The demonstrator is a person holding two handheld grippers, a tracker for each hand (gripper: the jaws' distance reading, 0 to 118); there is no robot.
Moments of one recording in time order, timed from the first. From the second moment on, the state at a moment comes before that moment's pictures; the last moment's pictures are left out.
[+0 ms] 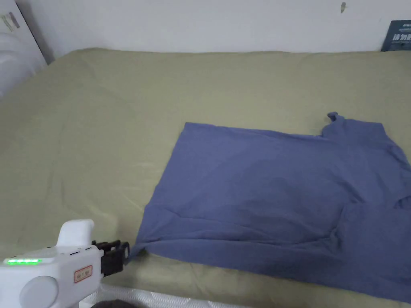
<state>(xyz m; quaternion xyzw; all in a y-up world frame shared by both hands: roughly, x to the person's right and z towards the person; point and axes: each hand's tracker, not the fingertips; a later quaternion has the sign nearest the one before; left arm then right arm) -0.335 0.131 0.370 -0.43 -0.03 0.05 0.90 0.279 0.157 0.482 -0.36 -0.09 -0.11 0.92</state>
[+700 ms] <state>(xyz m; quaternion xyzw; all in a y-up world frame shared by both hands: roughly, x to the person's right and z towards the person) -0.290 0.121 0.340 -0.48 -0.04 0.00 0.88 0.333 0.118 0.453 -0.41 -0.05 -0.10 0.91</state>
